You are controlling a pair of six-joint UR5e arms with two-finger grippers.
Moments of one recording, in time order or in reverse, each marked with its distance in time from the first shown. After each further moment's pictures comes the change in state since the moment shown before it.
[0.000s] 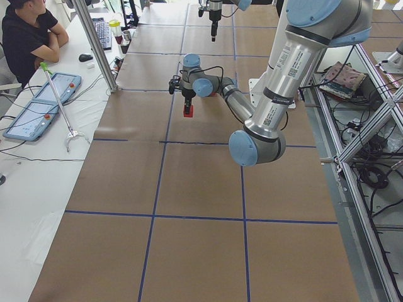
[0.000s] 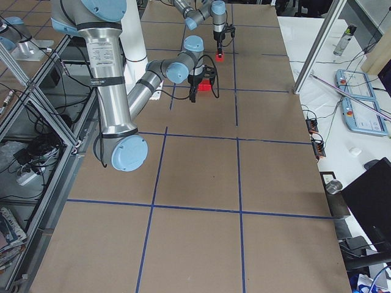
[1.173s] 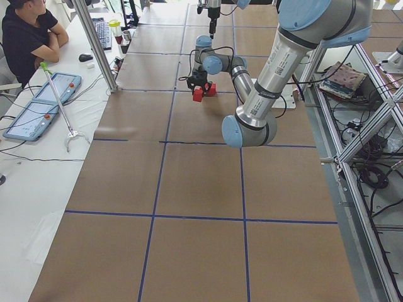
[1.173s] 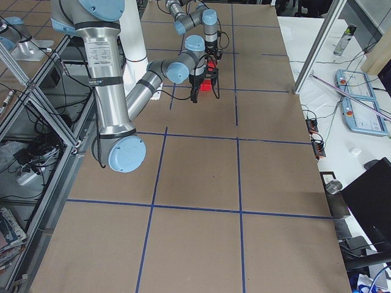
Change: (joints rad) left arm 0.150 -0.204 0.070 0.124 0.114 -1.463; right arm 0.028 -0.008 0.003 -0.002 0.003 0.006
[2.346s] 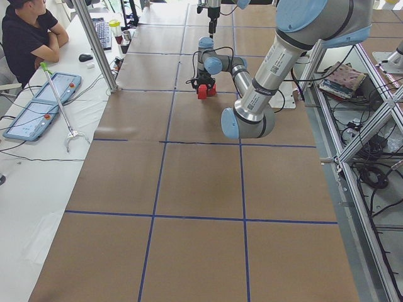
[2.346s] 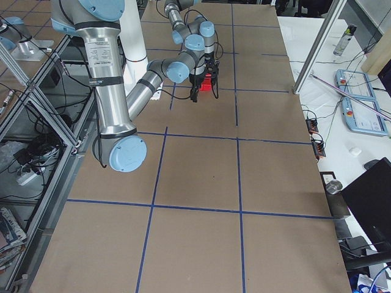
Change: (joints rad) left arm 0.066 -0.068 0.119 -0.070 -0.004 -0.222; right arm -0.002 0.007 0.000 0.000 -0.001 0.042
